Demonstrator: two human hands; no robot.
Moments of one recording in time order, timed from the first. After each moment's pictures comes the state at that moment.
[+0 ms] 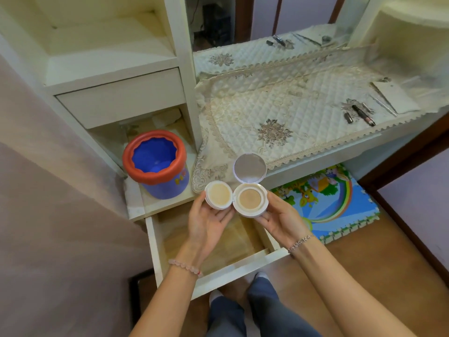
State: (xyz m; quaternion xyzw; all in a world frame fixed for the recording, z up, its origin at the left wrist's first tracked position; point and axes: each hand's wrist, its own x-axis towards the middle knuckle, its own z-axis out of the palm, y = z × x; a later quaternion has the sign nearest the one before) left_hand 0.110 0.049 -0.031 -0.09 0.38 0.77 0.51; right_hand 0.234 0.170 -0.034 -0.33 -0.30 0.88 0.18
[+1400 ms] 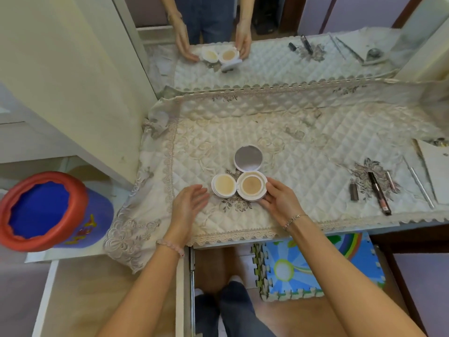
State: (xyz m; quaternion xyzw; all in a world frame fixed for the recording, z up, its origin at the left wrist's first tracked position) left_hand 0.052 0.312 -0.078 -0.12 0.64 0.70 0.29; right_hand 0.148 0.503 -0.088 -0.40 -0.41 0.82 0.06
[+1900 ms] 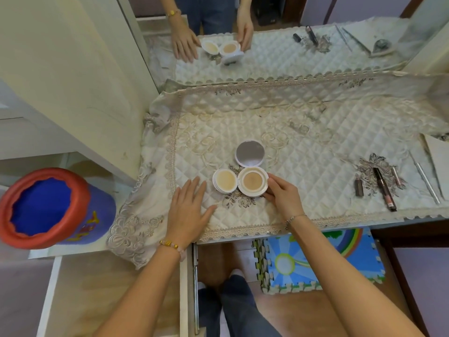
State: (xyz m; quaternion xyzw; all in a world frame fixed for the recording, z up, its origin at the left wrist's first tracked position) left_hand 0.050 0.280 -0.120 0.35 0.93 0.09 0.08; right_hand 0.148 0.496 -0.093 -0.42 -0.56 0.71 0.11
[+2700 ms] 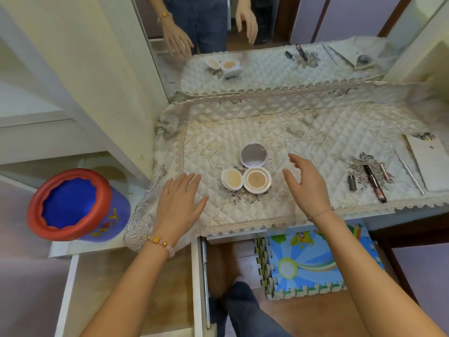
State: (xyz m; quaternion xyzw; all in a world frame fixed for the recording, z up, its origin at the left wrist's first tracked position) left_hand 0.041 0.251 -0.045 0.37 0.93 0.06 0.01; right_hand 0.180 0.499 -0.023 -0.30 -0.88 0.34 0.15
